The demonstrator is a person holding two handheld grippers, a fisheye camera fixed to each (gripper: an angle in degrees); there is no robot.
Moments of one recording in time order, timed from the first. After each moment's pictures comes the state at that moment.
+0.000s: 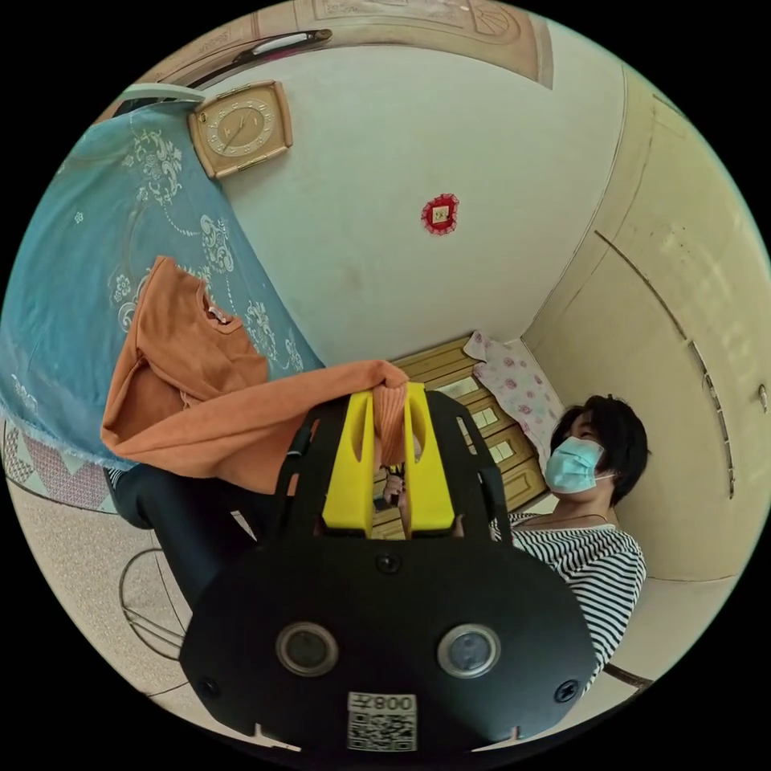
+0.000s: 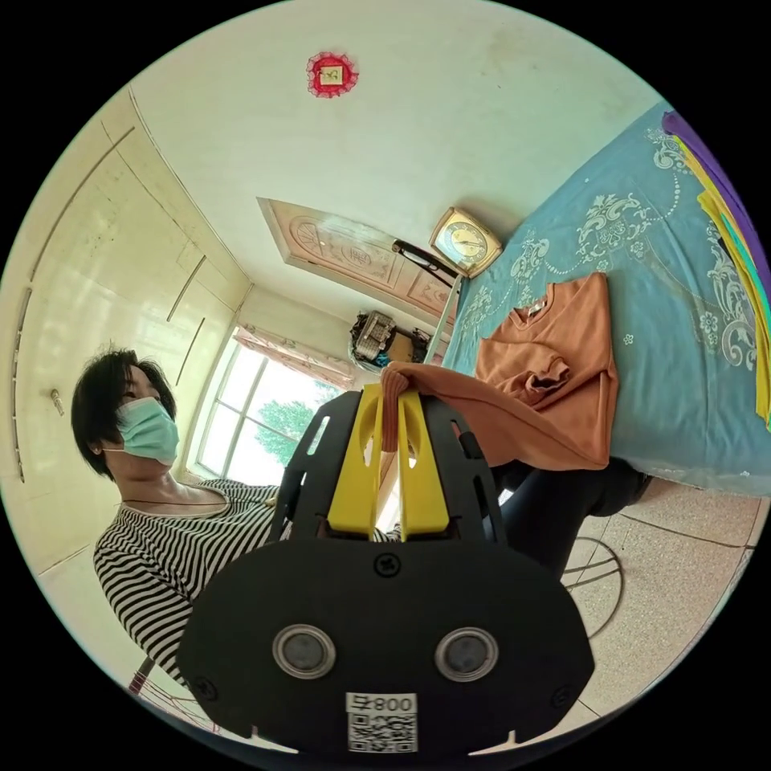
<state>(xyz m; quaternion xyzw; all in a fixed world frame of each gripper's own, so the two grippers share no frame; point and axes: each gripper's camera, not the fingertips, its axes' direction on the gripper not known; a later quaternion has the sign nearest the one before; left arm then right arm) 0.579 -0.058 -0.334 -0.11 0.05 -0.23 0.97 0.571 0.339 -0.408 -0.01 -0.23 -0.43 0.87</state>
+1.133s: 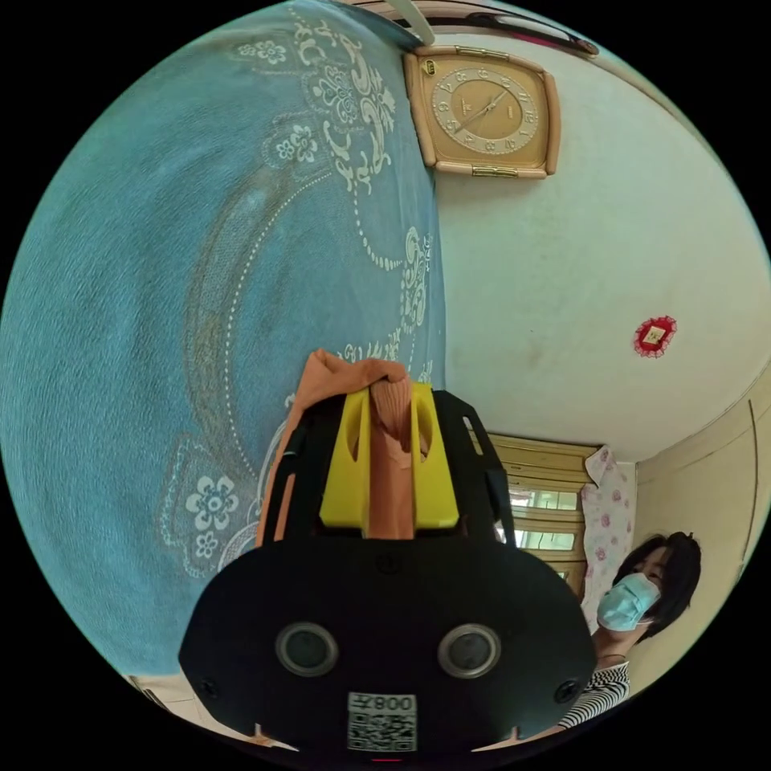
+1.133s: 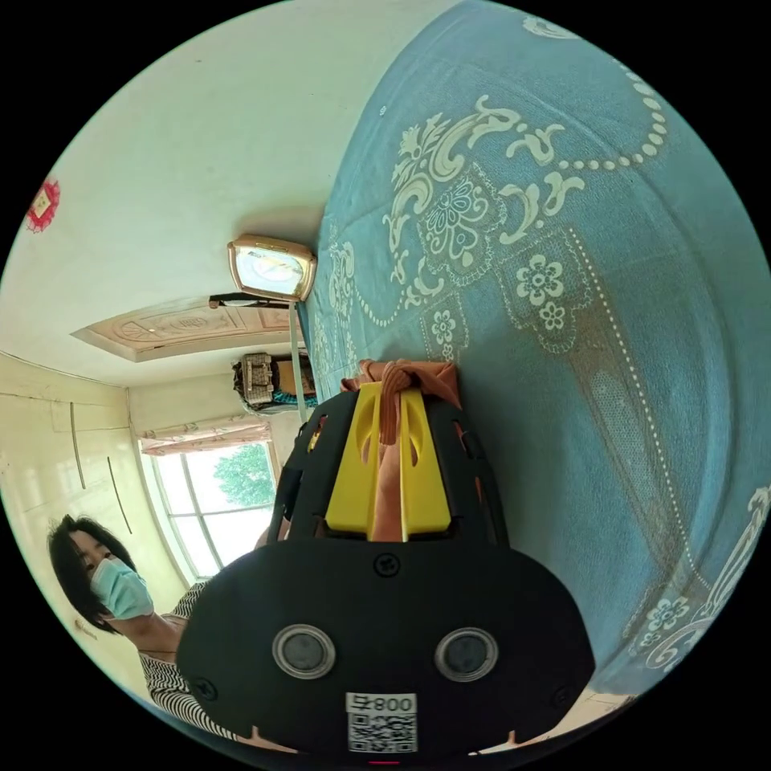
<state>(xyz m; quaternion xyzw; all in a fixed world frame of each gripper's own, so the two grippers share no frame) 0.039 -0.192 -0.064 -0.15 -0.17 -0.41 0.88 0.385 -0.145 -0.086 -0.05 -0.07 -0.21 0.97</state>
